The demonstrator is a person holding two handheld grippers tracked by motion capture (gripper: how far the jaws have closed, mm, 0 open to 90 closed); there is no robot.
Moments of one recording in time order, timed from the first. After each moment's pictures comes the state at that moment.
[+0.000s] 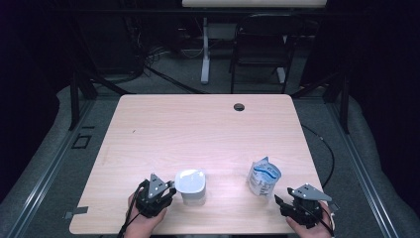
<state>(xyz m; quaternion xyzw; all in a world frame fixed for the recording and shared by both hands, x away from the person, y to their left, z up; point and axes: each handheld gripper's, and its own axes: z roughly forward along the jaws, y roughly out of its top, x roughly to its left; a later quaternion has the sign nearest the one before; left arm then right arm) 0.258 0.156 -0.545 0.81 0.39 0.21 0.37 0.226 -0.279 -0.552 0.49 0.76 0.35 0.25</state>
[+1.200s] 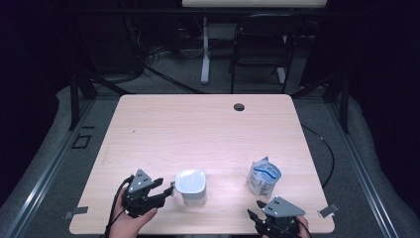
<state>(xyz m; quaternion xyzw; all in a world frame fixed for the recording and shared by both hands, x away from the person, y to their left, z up) 0.253 0.181 -0.499 0.80 0.40 0.15 0.41 0.185 -0.195 -0.508 0.40 0.82 0.37 0.21</state>
